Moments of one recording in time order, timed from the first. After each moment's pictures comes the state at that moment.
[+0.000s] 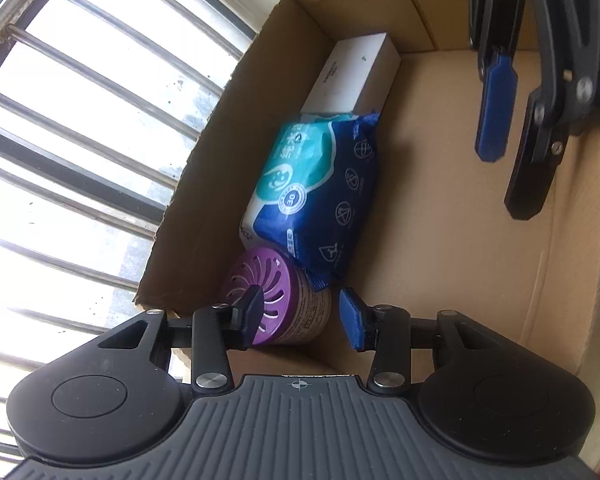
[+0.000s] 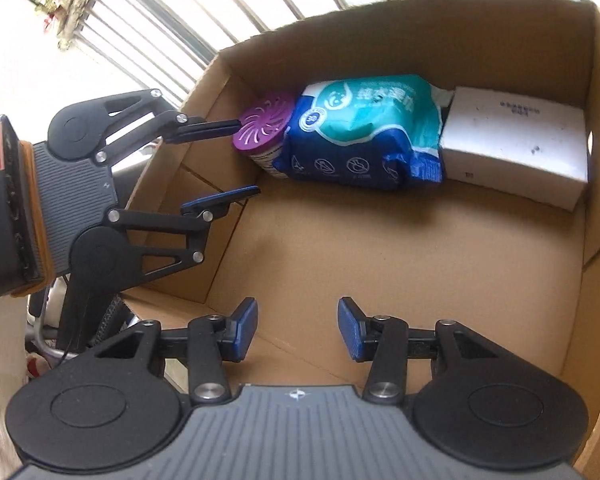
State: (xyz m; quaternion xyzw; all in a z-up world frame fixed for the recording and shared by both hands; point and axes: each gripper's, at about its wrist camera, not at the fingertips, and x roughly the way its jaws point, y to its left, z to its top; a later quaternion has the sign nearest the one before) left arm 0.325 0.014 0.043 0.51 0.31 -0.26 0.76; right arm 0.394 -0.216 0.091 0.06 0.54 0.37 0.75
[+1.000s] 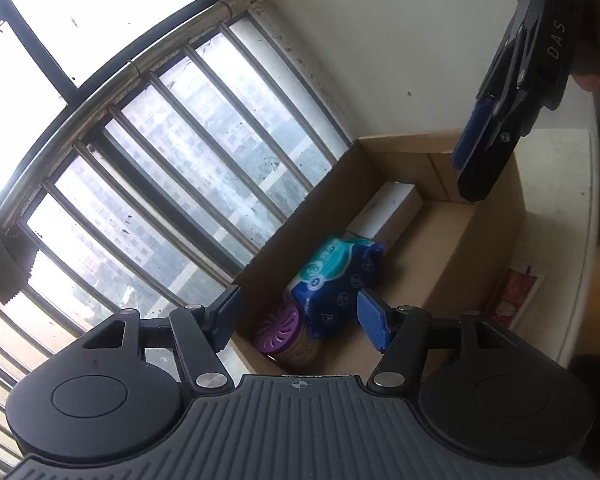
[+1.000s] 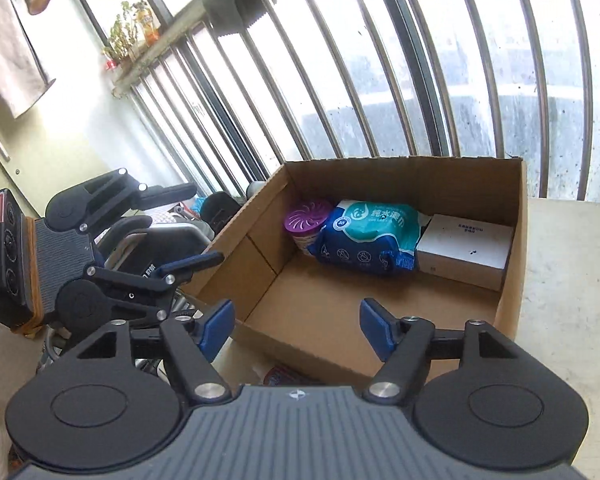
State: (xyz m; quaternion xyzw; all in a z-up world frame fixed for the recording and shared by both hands) left arm 0.188 0.023 0.122 0.39 0.18 -0.21 0.88; right arm 0.318 -0.297 0.153 0.08 0.38 0.38 0.84
